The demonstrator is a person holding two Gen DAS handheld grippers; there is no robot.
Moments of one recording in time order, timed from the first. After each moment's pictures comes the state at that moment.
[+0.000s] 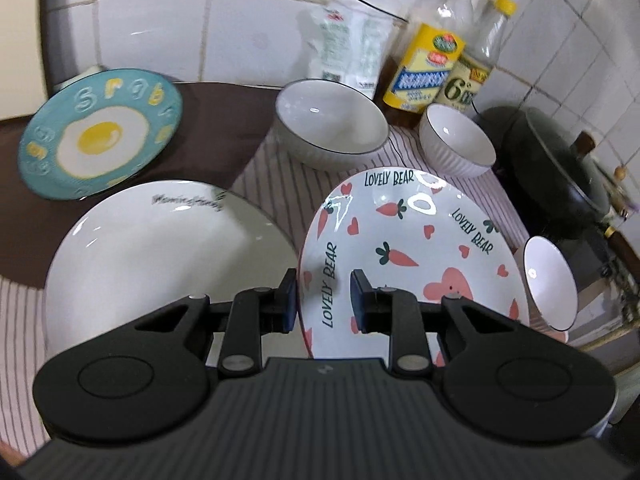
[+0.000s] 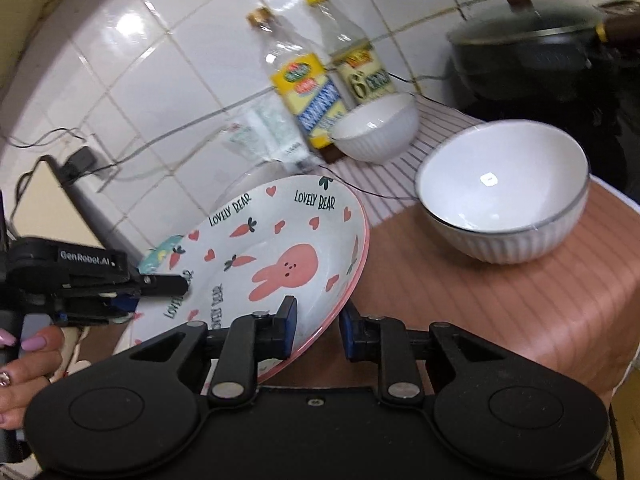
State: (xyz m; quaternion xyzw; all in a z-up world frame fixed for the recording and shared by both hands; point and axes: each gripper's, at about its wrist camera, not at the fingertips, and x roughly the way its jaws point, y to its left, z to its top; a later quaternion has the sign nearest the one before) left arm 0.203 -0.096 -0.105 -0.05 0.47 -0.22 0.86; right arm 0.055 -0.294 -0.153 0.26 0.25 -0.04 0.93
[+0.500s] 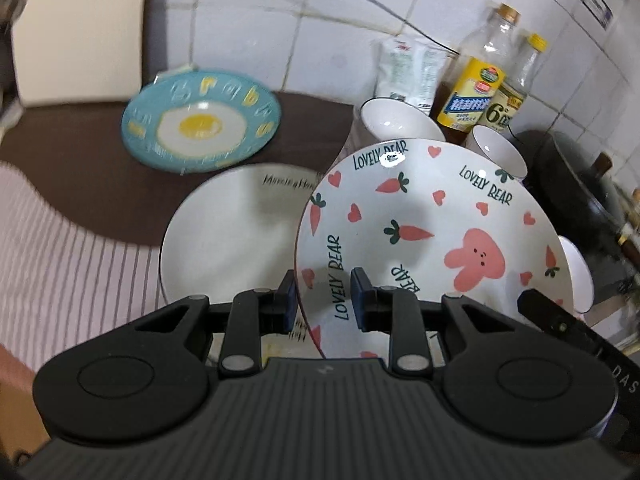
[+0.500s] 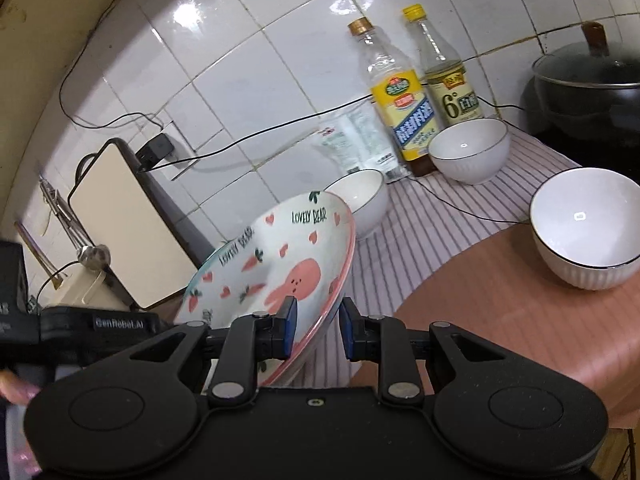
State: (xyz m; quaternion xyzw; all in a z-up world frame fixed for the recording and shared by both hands) left arm 0.165 -0.016 -0.091 -0.07 0.45 -0.16 0.87; right arm 0.061 -0.241 -0.110 0.23 0.25 0.03 0.94
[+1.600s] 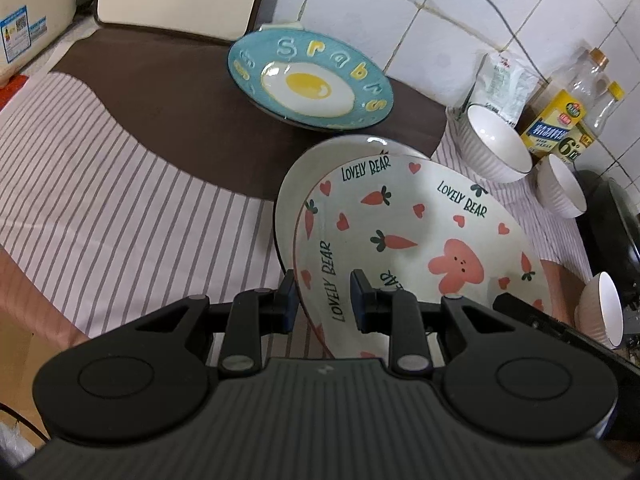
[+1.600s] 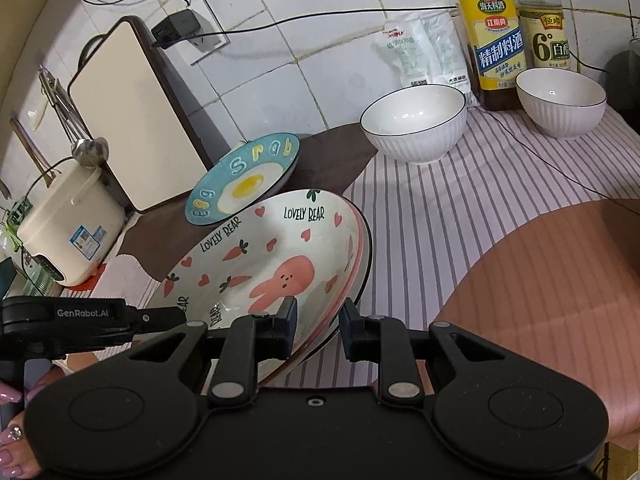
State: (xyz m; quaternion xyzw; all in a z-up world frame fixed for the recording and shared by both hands) left arm 0.169 0.052 -0.129 -0.13 0.48 -0.09 0.86; right arm 0.132 -0.187 -0.141 0.15 0.37 0.08 0.91
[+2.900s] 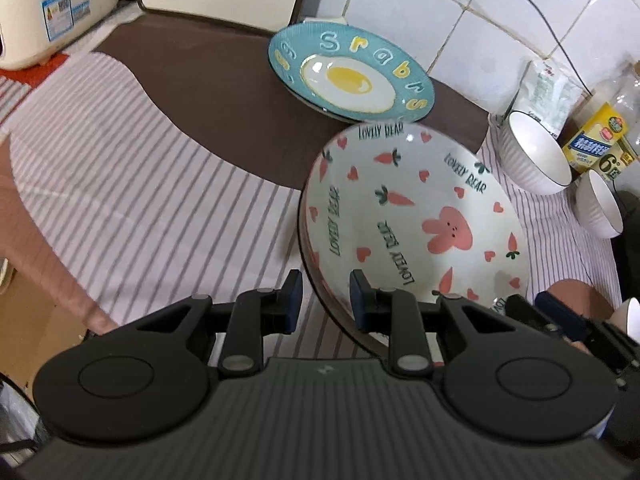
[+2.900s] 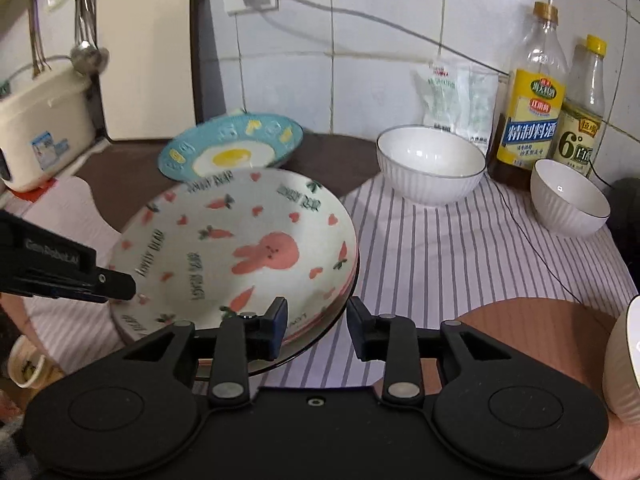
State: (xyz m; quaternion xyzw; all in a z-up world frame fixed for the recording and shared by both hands) left arm 0.165 0.048 -0.133 -0.14 0.48 -0.01 0.87; right arm 0.135 -0.156 -0.137 -0.03 0.36 0.06 0.93
